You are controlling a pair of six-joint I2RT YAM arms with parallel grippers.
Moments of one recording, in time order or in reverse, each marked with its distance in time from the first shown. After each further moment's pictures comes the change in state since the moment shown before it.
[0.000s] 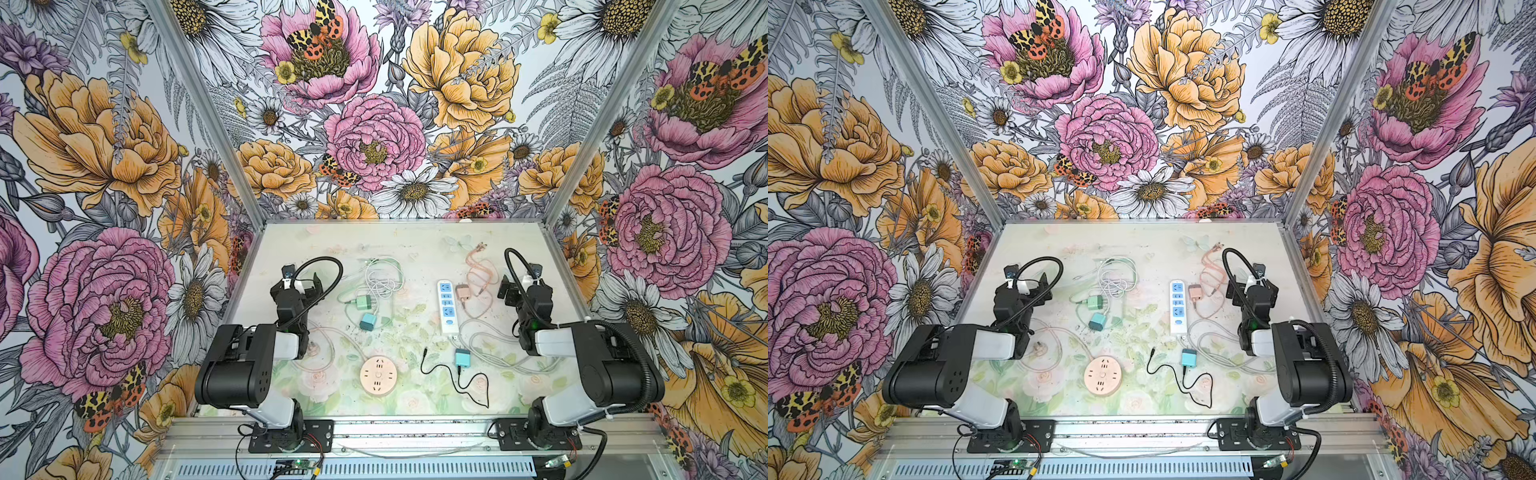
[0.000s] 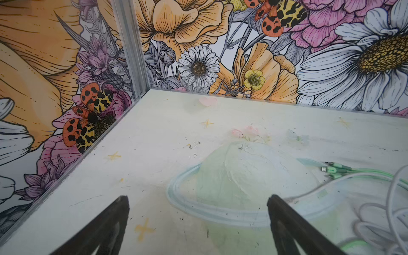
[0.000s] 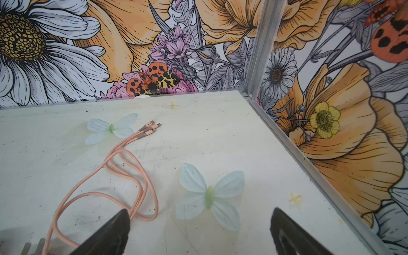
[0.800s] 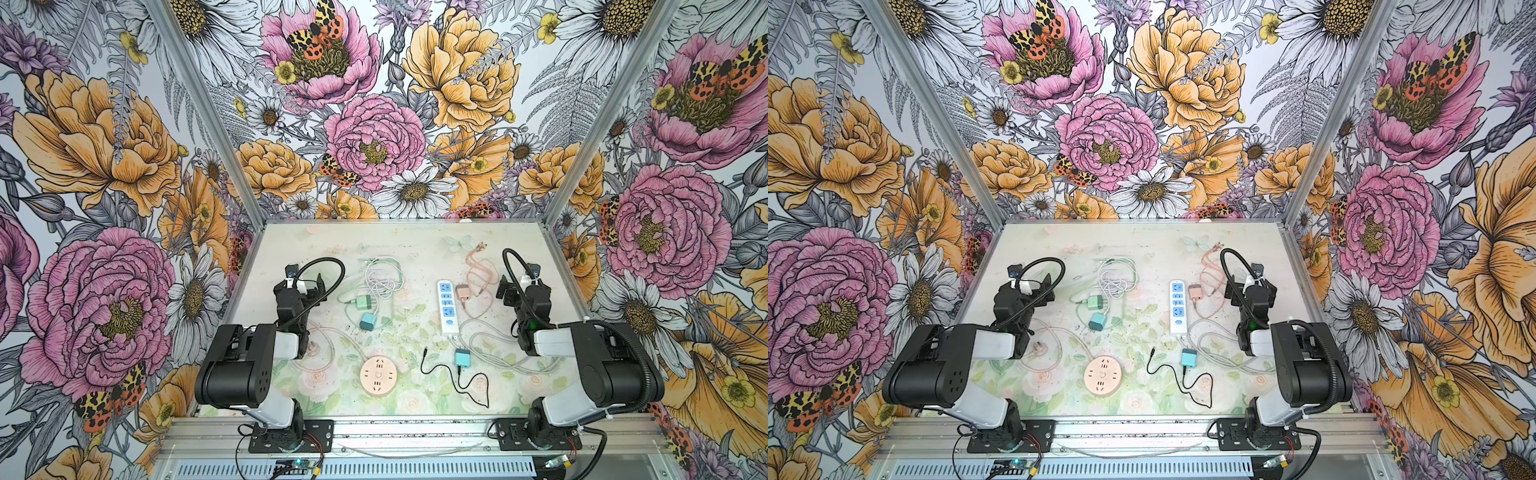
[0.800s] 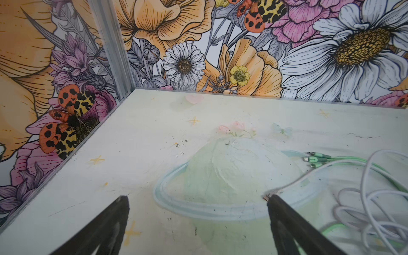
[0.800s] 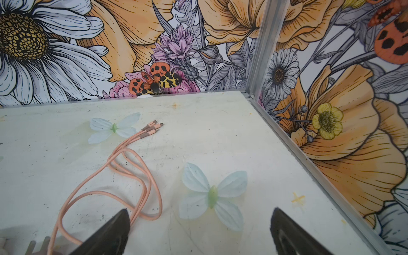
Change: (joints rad) left arm 0.008 0.000 0.004 -0.012 0.095 0.018; right arm 0.019 0.000 0.000 0.000 0.019 -0.001
